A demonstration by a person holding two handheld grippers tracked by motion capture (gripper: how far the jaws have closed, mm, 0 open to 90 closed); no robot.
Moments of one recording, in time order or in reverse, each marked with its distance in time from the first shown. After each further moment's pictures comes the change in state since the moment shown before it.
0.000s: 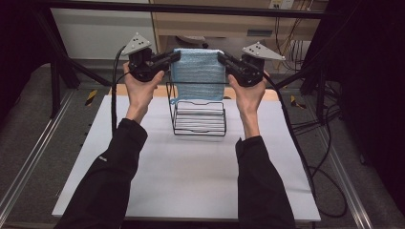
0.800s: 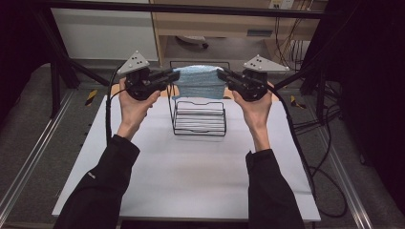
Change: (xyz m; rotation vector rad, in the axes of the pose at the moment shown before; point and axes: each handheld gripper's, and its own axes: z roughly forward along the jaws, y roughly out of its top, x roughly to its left) left arm -0.021 -0.023 -0.029 0.076 -0.066 0.018; right arm 0.012 -0.012 -0.030 0.089 0.110 -0.059
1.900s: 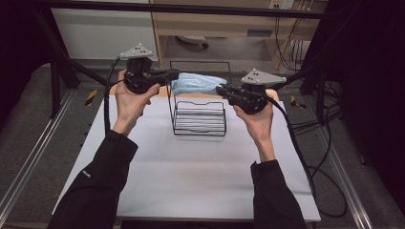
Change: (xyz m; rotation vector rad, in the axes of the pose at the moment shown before) left arm -0.007 0.027 0.002 0.189 -0.020 -0.072; right arm 0.008 -0.025 -0.010 0.104 0.072 -0.009
